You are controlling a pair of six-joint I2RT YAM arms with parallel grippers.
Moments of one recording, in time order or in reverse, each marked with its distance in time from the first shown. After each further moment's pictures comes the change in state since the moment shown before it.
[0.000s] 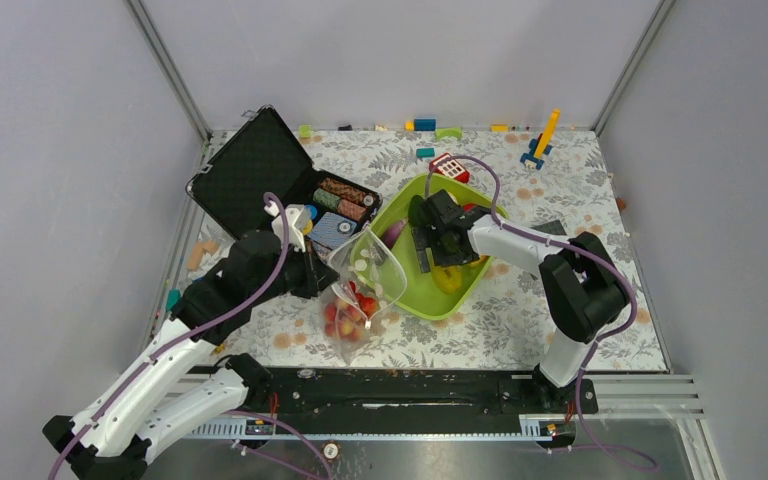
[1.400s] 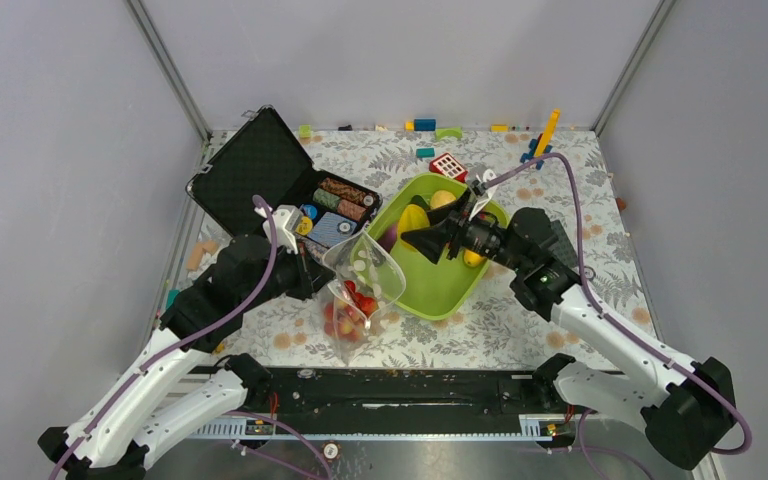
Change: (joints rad) left arm 0.001 -0.056 0.008 -0.009 -0.008 0.011; right arm 0.000 -0.749 -0.409 0.856 -0.541 0.016
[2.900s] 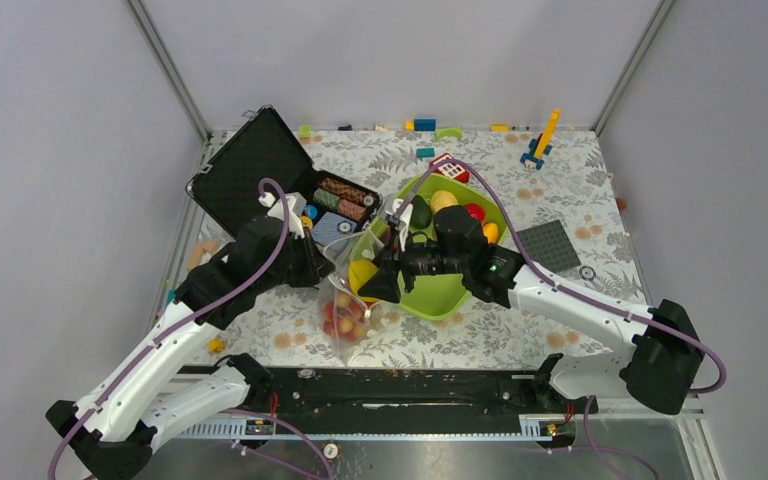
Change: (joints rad) left arm 0.003 0.164 0.113 -0.107 -0.105 -0.119; right arm 0.266 0.278 0.198 -0.196 -0.191 -0.145
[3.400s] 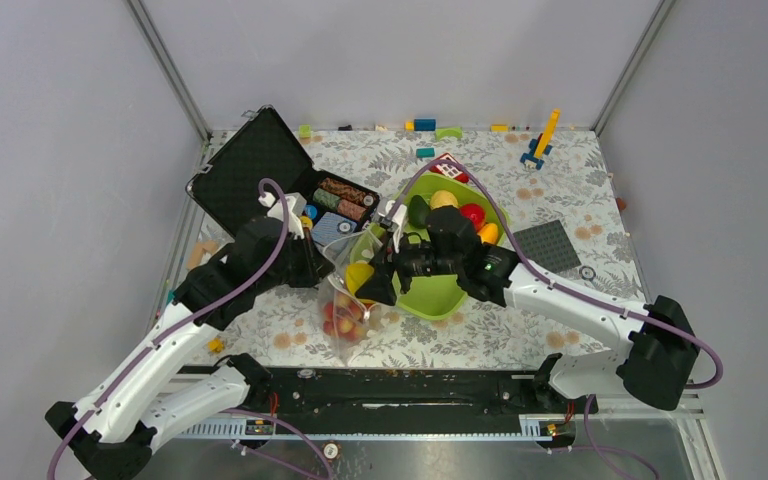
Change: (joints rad) left arm 0.000 -0.003 0.000 0.001 0.003 0.014; right arm 0.028 0.028 0.035 -0.067 0.052 -0.021
